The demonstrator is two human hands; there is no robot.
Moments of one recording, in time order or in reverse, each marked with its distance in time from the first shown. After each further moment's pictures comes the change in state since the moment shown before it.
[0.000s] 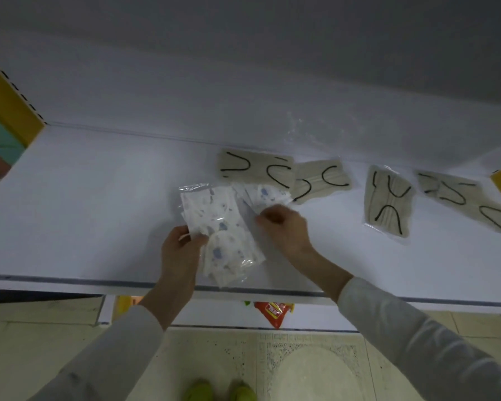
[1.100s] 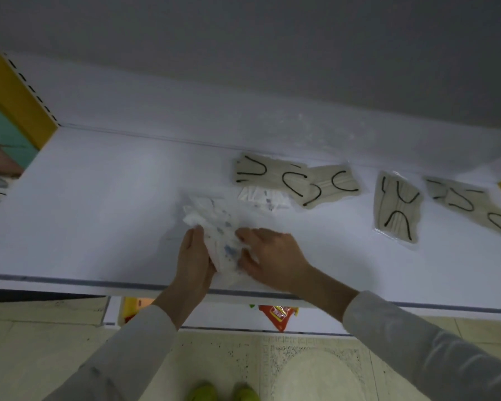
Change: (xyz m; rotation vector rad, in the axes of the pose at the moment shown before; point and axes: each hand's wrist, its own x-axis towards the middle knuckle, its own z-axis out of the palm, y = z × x) left_hand 0.008 0.000 -0.002 -0.225 -0.114 -0.067; right_hand -0.027 -0.007 0.032 -0.646 0.137 -0.965
